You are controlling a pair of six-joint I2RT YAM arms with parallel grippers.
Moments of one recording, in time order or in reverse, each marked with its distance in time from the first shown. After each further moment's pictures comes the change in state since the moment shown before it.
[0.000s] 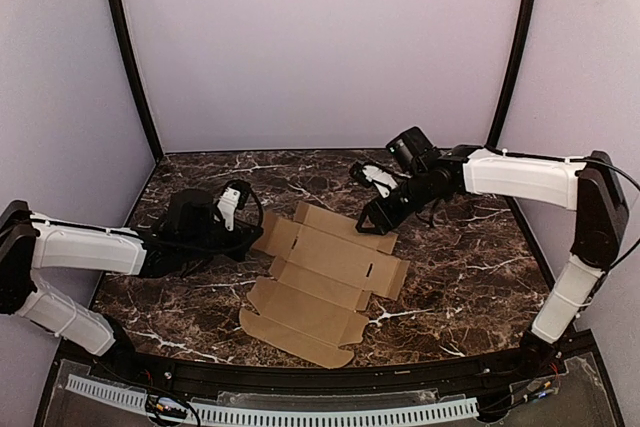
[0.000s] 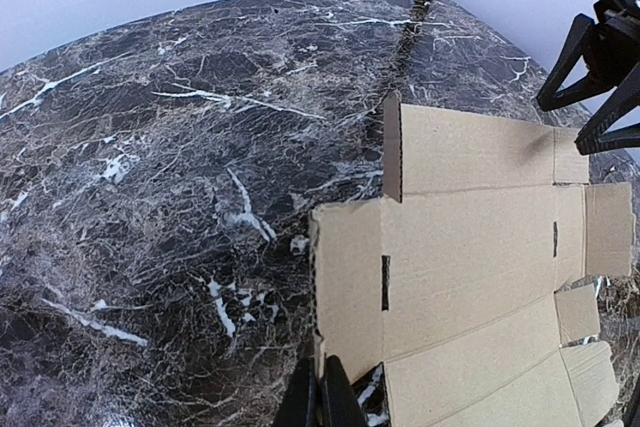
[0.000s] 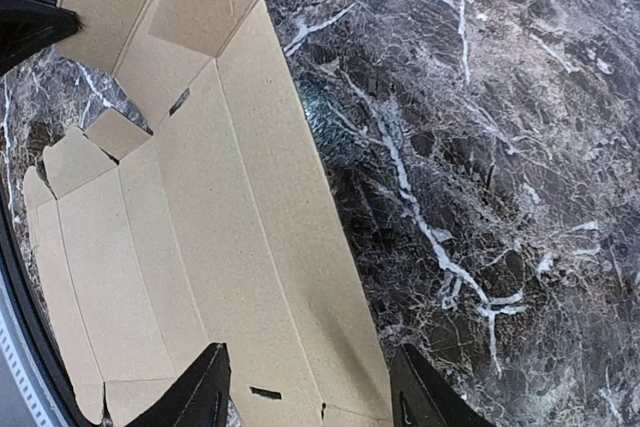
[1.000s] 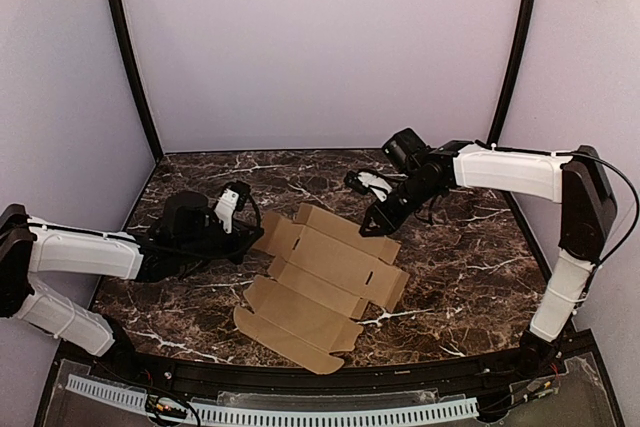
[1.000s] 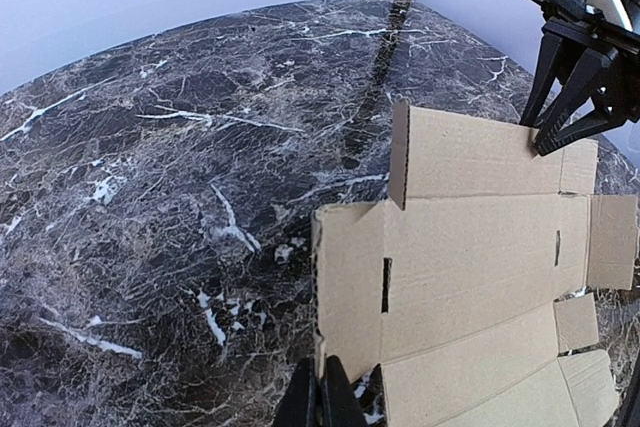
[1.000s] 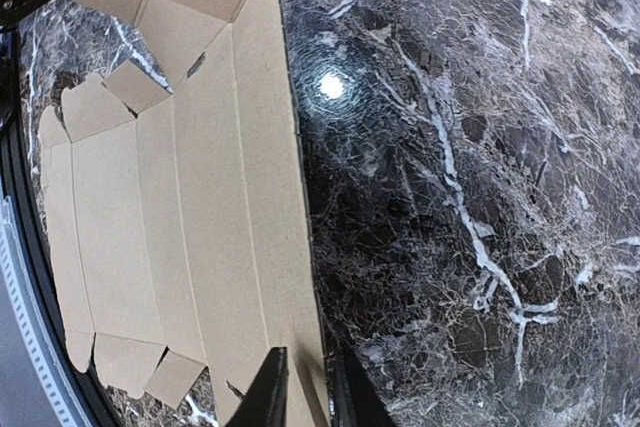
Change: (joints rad) left arm 0.000 -0.029 -0.042 0.063 0.042 0.046; right arm -0.022 0.090 0.081 -0.124 -0.114 -0.114
